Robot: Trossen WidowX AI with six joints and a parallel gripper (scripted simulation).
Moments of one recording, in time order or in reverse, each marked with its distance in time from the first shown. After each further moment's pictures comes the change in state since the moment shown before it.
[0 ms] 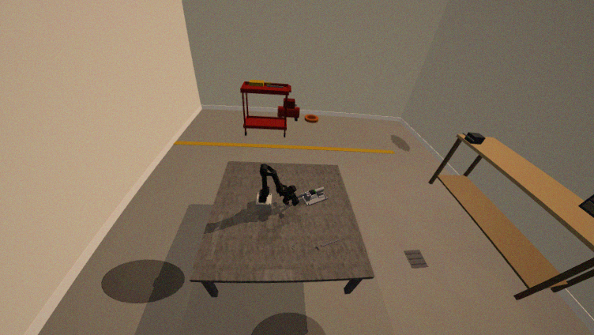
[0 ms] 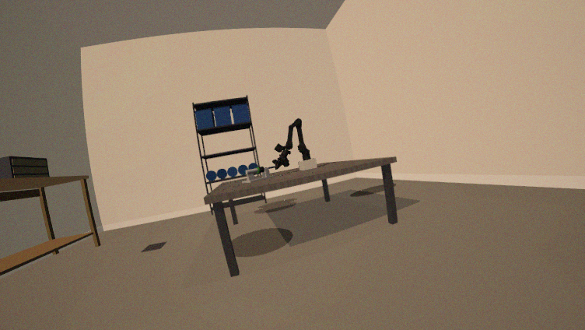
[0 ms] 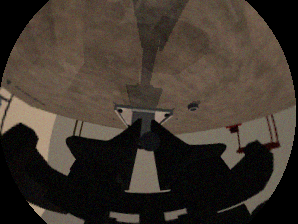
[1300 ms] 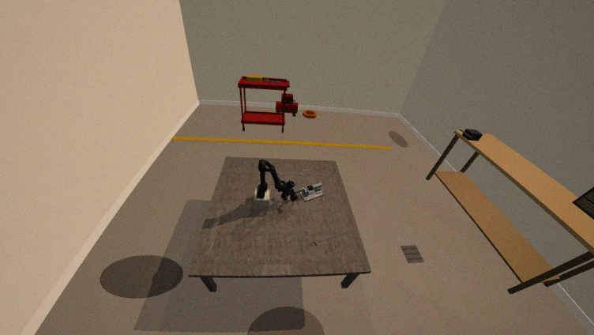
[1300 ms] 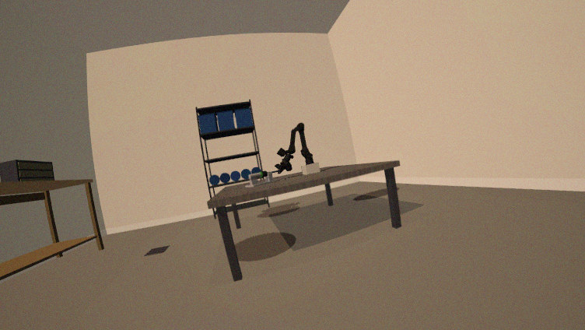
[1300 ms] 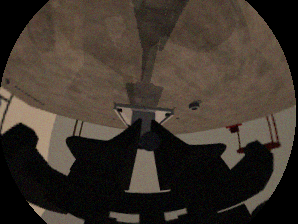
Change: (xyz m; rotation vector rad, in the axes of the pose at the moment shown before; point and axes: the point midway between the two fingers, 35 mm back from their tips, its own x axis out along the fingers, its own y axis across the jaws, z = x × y) arm 0.003 0.000 -0.003 0.000 0.000 0.000
